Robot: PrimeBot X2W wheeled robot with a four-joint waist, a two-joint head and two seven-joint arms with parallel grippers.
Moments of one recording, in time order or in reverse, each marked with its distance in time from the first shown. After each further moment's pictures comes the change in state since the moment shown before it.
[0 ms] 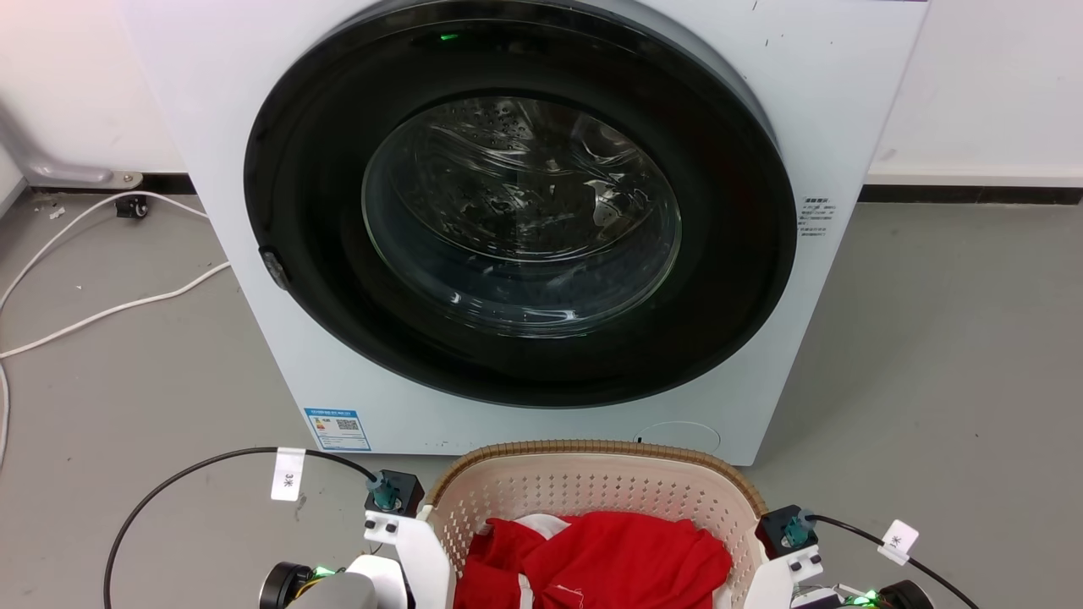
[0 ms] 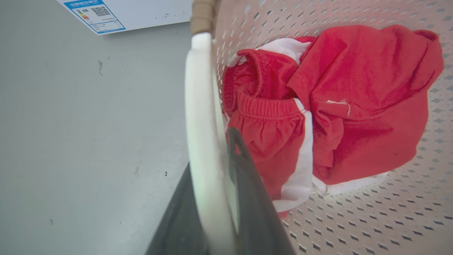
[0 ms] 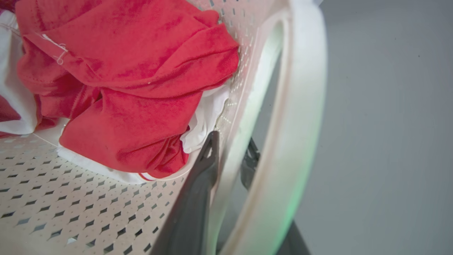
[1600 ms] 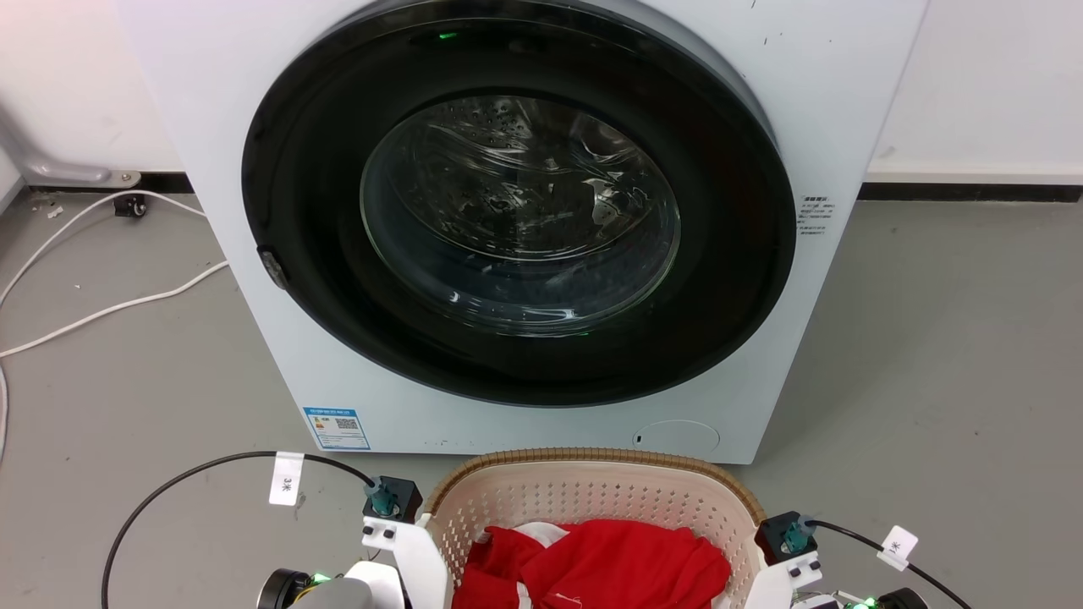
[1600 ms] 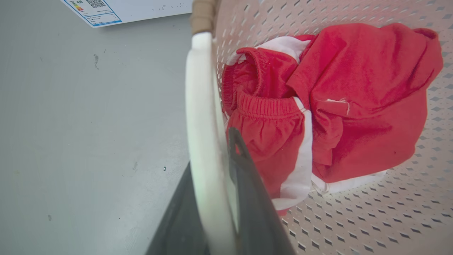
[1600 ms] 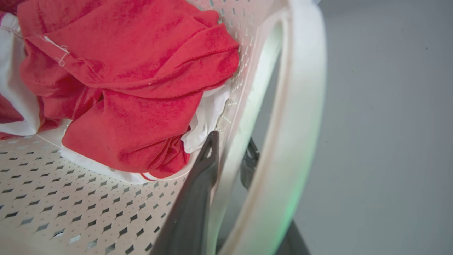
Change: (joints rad) left arm -0.004 0.014 -0.112 -0.001 -0.111 0.000 -0.001; right arm 0.006 -0.001 0.031 0.005 0.044 0.000 0.003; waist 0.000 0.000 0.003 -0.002
